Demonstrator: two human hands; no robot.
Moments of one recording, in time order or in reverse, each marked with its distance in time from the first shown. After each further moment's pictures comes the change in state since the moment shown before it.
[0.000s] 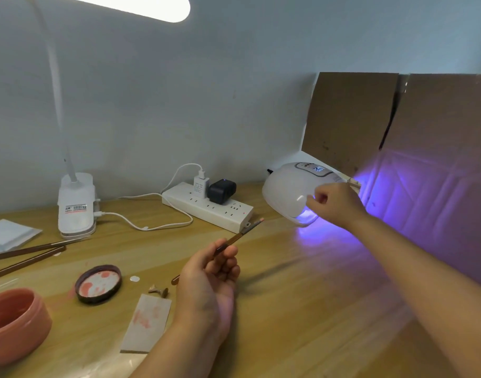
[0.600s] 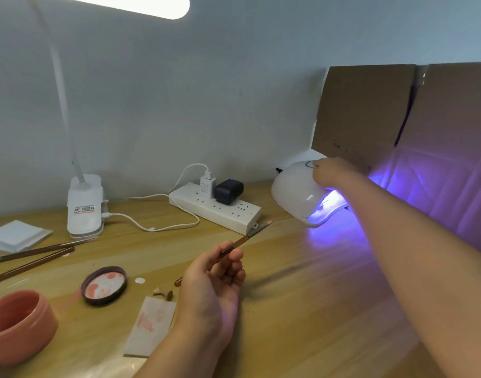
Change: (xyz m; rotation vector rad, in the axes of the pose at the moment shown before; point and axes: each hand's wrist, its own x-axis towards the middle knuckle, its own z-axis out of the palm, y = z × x) left_hand 0.002 0.001 -0.003 0.021 0.004 0.006; right_hand 0.085 -0.026 -0.001 -0.415 -0.336 0.237
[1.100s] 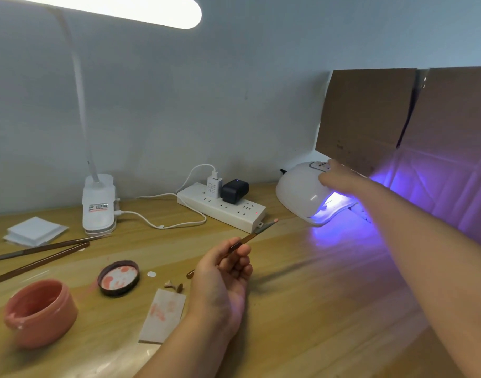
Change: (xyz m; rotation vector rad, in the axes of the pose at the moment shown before) left_hand 0.000 0.000 0.000 0.019 -0.017 -0.023; right_hand -0.015 0.015 0.007 0.441 -0.046 0.041
